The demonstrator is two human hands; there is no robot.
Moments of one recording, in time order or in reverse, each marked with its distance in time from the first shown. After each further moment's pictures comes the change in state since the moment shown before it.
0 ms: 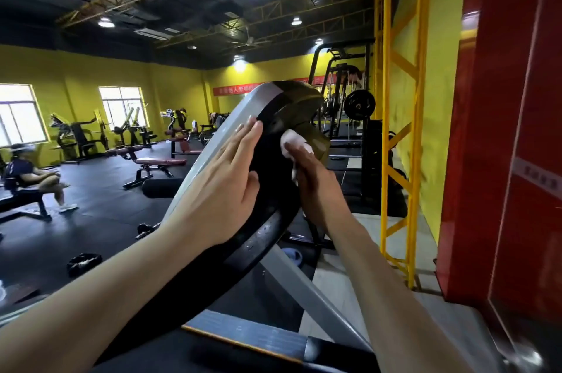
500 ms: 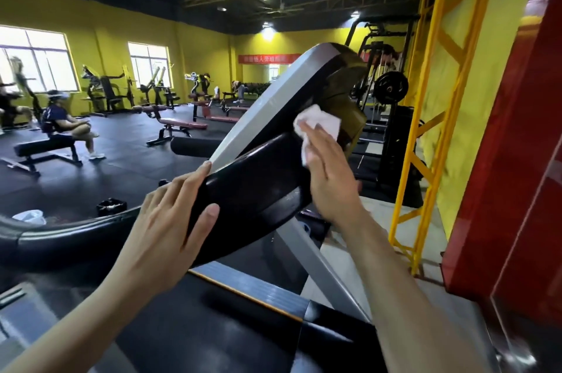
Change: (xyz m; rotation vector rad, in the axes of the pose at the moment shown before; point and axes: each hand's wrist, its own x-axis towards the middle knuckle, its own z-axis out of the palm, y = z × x) left_hand -0.166 -0.038 -0.028 0.095 0.020 -0.338; right_hand -0.046 -0.025 0.038 -0.238 -0.053 -0.195
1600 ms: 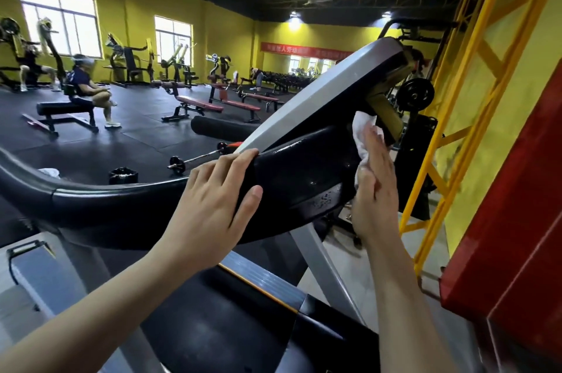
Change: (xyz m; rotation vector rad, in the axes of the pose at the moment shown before) left_hand -0.002 0.002 0.004 0.007 -0.021 -0.034; right_hand -0.029 0.011 0.019 -0.005 0.183 -0.008
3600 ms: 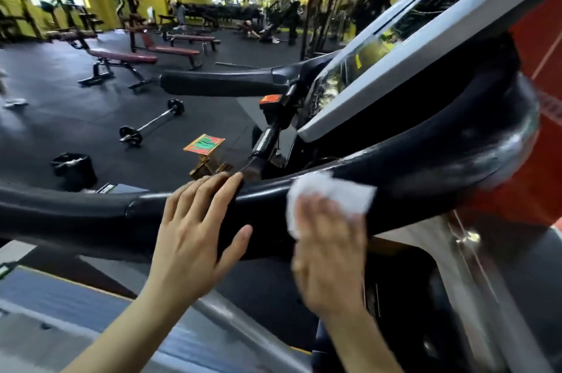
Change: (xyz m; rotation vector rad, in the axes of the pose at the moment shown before) left_hand -0.061 -0.291 -0.007 -0.066 -0.063 0.219; right_hand -0.166 -0.140 0.262 -0.775 0.047 -0.195
